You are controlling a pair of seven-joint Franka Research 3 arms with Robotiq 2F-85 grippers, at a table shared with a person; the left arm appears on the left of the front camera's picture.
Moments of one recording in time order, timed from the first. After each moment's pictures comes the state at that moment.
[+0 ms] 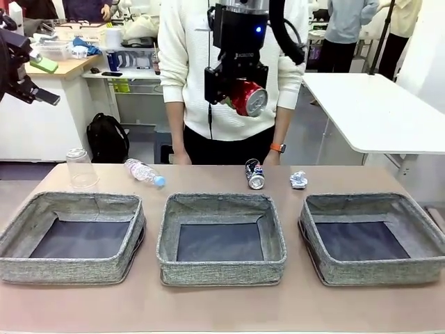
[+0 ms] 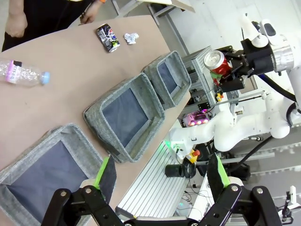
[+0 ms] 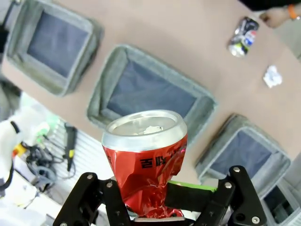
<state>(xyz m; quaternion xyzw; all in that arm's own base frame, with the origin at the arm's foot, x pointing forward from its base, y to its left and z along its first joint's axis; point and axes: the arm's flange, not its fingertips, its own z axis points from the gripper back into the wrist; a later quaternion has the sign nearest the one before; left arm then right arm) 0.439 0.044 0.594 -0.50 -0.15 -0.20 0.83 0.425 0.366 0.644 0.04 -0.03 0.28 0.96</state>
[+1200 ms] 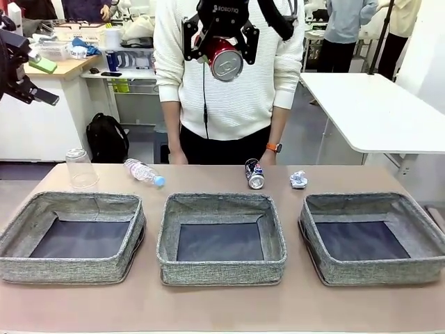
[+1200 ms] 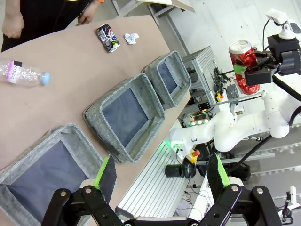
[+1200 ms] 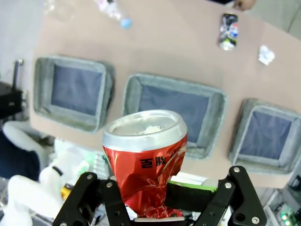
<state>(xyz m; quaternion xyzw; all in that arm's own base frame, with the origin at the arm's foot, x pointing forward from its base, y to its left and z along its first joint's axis) 0.439 0.045 0.594 -0.50 -0.15 -0.20 0.83 0.414 0.388 0.706 0.06 -0.07 0.10 0.99</state>
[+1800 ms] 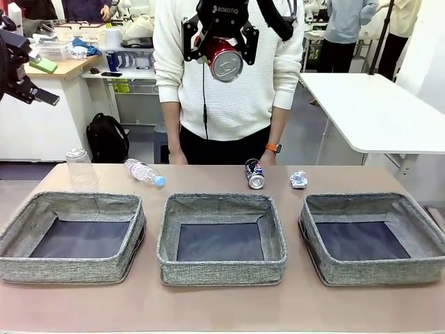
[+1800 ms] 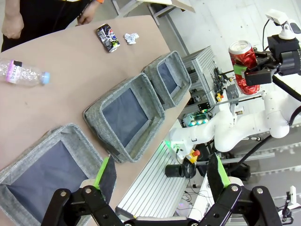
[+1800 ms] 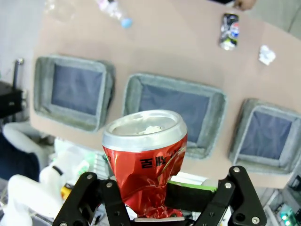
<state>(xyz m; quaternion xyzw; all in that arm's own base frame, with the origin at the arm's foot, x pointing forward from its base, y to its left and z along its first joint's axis) 0.439 0.045 0.594 -0.50 -0.15 -0.20 0.83 0.413 0.389 0.706 0.07 -0.07 0.11 0.99</state>
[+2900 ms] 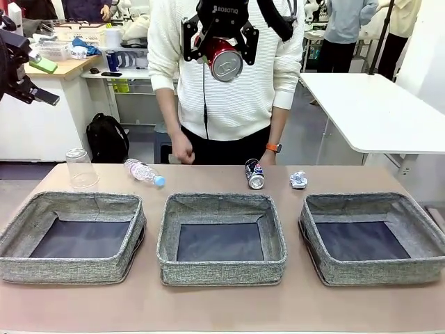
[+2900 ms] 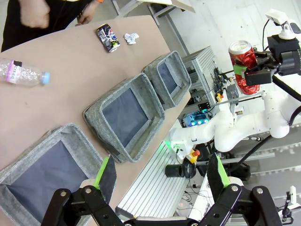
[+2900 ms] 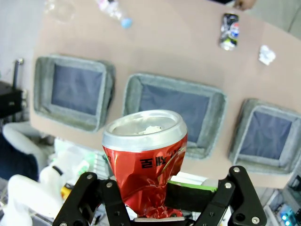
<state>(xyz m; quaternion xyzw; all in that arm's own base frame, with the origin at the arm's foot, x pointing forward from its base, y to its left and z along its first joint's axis) 0.439 0.045 0.594 -0.50 -0.15 -0.20 0.83 0.413 0.389 0.705 0.07 -0.07 0.11 0.99</state>
